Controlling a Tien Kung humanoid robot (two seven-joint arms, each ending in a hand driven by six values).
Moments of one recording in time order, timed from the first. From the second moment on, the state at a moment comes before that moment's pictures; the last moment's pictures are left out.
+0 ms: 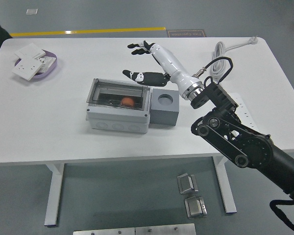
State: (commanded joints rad) left arm 0.08 0.06 -1.03 -0.18 1.23 0.05 0.15; right arm 0.62 -0.19 0.88 1.30 -1.66 -0.26 0.01
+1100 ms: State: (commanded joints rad) left arm 0.08 0.07 -1.00 -0.18 1.19 0.05 0.15; right arm 0.29 -0.28 1.30 1.37 -1.61 -0.33 0.13
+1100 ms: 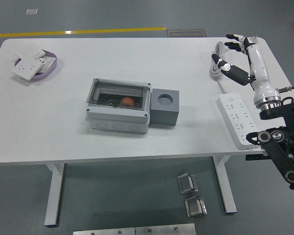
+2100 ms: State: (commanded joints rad) left arm 0.11 0.05 -1.01 -0.18 1.17 0.07 0.17; right arm 0.22 -0.26 1.38 1.39 -1.45 -0.33 0.17
